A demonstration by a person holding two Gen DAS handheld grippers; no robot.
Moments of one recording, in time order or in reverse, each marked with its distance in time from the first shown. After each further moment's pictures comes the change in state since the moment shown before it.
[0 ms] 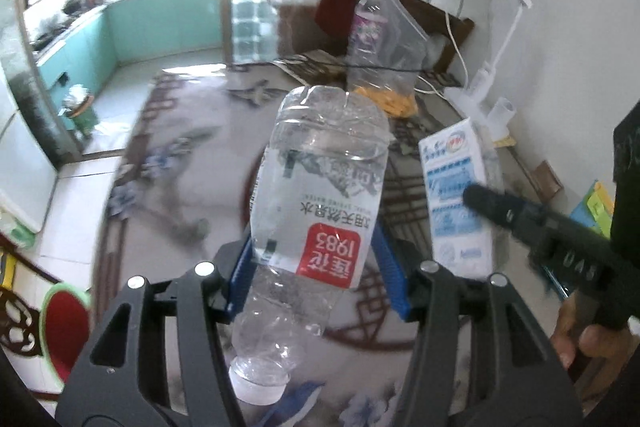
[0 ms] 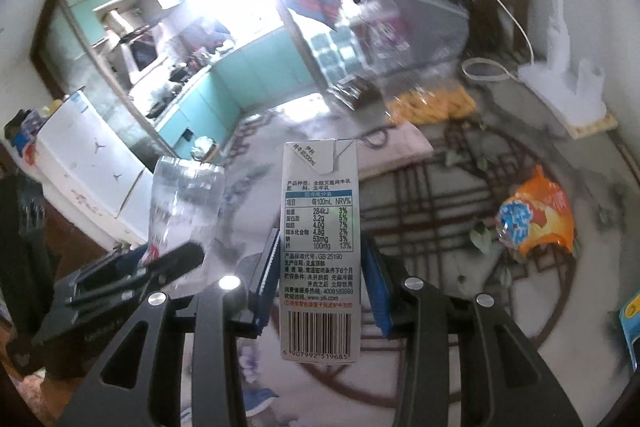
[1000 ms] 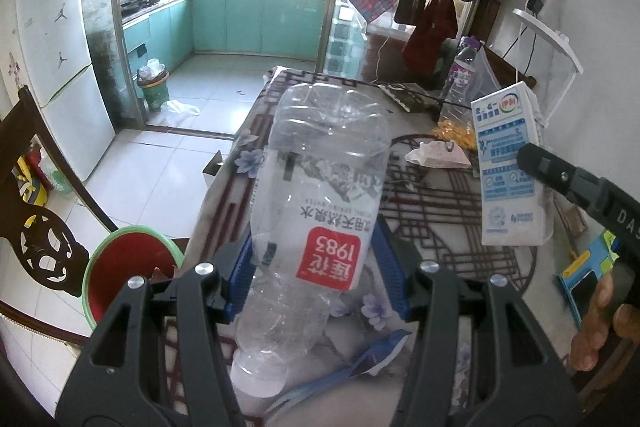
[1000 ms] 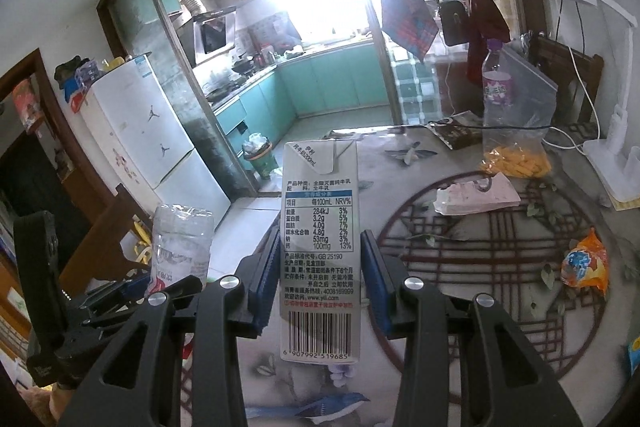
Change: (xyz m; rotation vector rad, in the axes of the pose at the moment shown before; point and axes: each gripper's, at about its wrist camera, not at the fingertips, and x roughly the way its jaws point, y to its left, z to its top) left arm -0.087 0.108 -0.053 -0.200 -0.088 0.161; right arm -0.008 0.125 -0.016 -0.205 -0.040 0.115
